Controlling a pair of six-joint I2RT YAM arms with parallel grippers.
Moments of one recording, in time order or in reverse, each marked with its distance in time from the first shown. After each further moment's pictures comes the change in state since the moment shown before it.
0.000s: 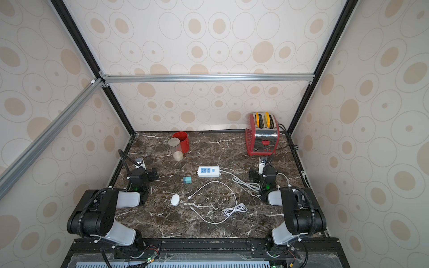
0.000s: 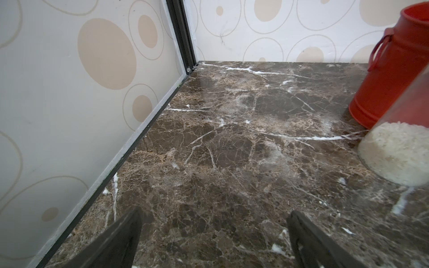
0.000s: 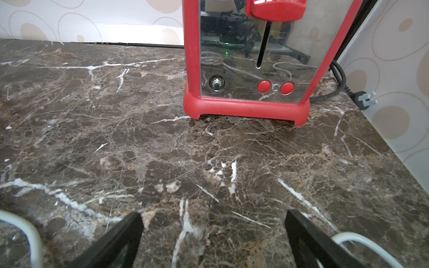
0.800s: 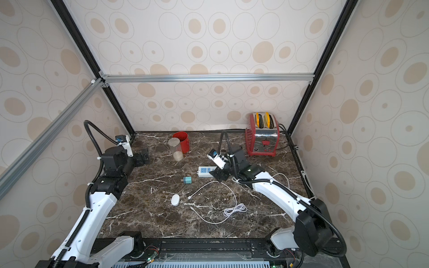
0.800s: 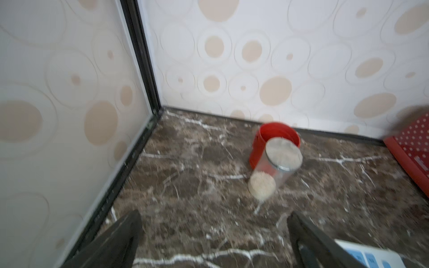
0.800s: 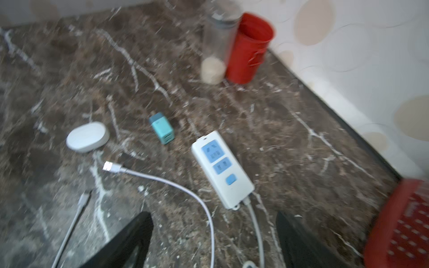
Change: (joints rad) left arm -0.011 -0.539 0.535 -1.133 0.273 -0.168; right arm 0.592 -0.114 0.668 -1.088 -0.262 -0.362
